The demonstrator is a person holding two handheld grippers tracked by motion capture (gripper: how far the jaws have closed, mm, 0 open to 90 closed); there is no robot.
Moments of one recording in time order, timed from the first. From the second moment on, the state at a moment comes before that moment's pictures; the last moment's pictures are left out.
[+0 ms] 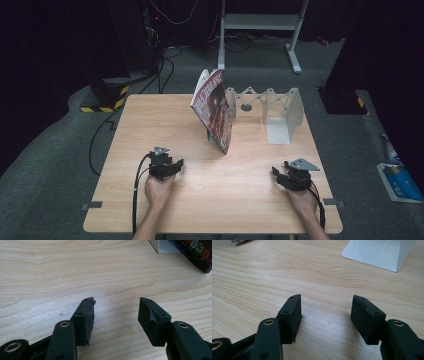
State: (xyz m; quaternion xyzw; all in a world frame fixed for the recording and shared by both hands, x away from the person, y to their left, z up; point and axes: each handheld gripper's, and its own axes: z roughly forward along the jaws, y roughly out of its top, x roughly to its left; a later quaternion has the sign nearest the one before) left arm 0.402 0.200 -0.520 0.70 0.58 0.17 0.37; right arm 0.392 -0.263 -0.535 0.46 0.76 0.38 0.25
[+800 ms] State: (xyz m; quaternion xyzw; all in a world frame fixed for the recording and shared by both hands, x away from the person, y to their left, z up) left arm 0.388 0.181 -0.532 0.72 0.54 0.26 0.35; right arm 0.392 -0.263 -0.535 0.46 0.76 0.38 0.25
